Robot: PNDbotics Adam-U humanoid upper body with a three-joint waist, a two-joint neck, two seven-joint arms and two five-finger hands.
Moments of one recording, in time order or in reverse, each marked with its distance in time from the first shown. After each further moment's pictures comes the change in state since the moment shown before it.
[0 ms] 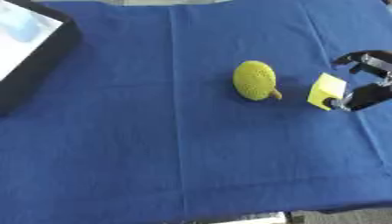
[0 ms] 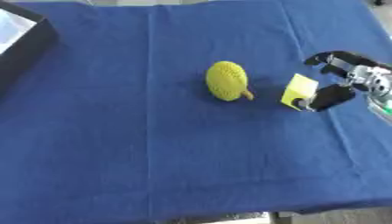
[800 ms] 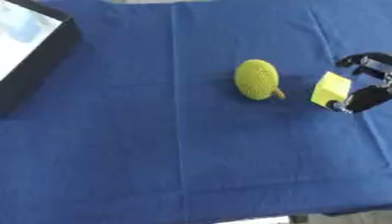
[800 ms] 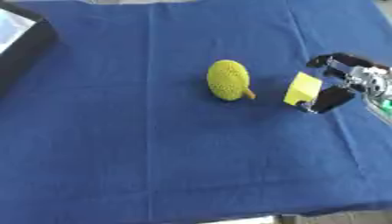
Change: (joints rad) left arm 0.001 0.000 0.000 -0.011 -0.008 0.005 -0.004; right arm 0.000 -0.016 0.001 0.000 0.063 0.073 0.056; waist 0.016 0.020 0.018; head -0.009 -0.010
